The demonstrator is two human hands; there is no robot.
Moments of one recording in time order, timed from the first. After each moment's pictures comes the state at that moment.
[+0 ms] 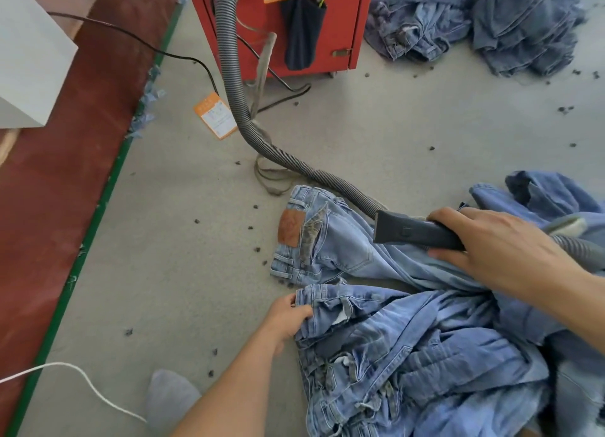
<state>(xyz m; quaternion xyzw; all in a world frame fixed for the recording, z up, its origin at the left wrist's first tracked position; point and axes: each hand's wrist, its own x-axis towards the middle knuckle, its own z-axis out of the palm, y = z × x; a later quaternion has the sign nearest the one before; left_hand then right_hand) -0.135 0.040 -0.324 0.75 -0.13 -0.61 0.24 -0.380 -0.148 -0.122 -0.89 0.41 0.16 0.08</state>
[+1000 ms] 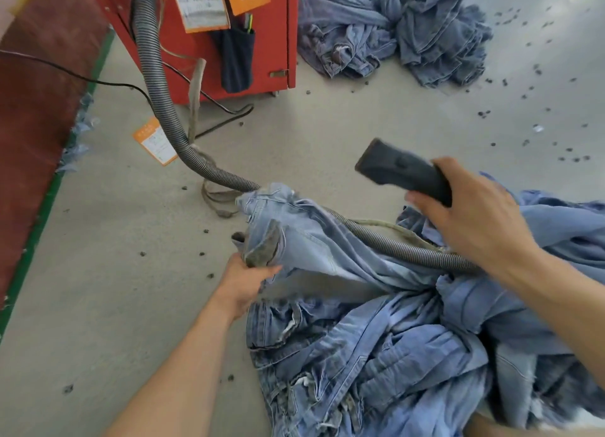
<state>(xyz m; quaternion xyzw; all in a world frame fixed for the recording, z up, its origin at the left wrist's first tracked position) -0.123 -0.058 -0.289 0.67 -0.20 -0.54 0.46 -0.416 -0.178 -0.101 -0.80 0.57 -0.13 0.12</state>
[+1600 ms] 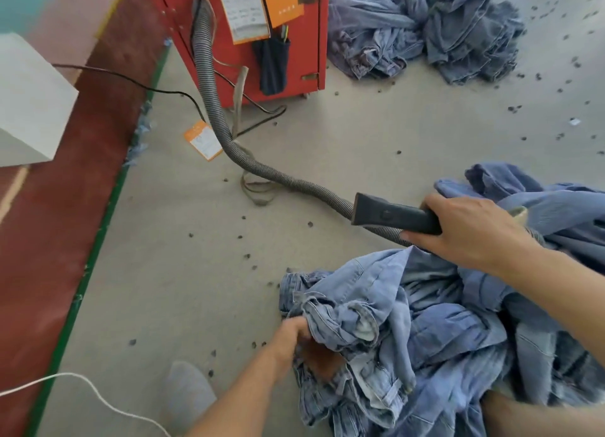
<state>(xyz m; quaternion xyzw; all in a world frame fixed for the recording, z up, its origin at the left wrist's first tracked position) -0.186 0.076 -0.262 0.67 -0.13 -0.69 0.25 -0.420 -0.141 -0.110 -0.87 0.48 0.06 0.09</state>
